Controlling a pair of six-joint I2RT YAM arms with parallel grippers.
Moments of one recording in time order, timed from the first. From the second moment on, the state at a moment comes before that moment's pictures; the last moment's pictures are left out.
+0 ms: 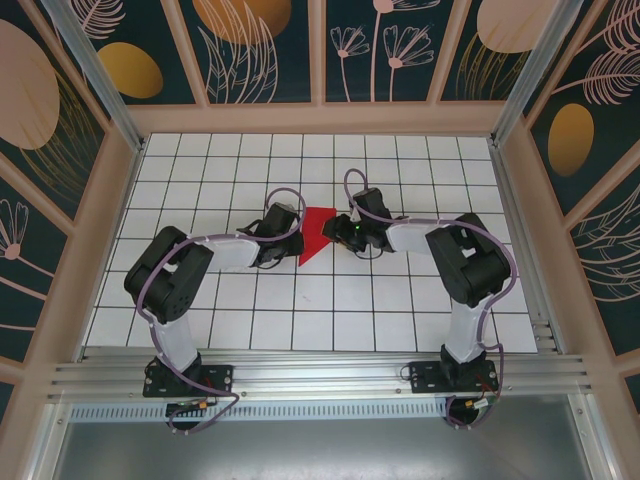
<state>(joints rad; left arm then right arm) -0.60 1.84 0.93 0.00 -0.01 -0.63 0.53 1.90 1.00 0.06 -0.41 0.87</state>
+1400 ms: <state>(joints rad) -0.59 1.84 0.93 0.00 -0.01 -0.63 0.53 1.93 1.05 0.05 -0.43 0.94</state>
